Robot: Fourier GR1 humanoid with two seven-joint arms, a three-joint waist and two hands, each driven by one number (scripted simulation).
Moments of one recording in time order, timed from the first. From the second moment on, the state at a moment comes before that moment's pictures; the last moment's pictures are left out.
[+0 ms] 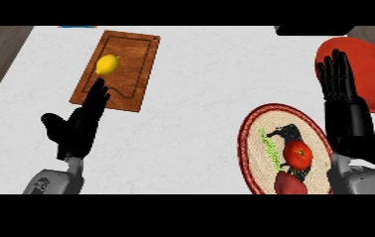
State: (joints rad) left arm -0.12 0.27 -0.18 -1.47 0.23 0.22 0.08; right arm -0.13 -0.29 0.06 -1.68 -0.14 -0.25 -0.16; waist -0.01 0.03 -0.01
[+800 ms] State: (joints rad) left arm -0.13 0.31 -0.02 -1.58 0.39 0.05 -0.01; right arm -0.24 -0.55 0.08 -1.25 -0.01 0.05 -0.09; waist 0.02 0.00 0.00
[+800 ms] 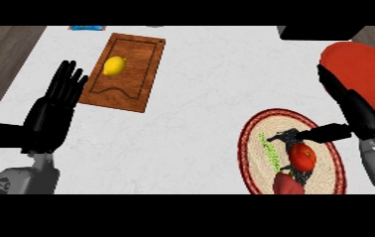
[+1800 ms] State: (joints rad) left arm -0.15 0.31 0.01 -1.57 0.40 0.03 0.02; right arm -0.67 -0.74 0.42 -1.16 0.12 0.91 0.40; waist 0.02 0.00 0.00
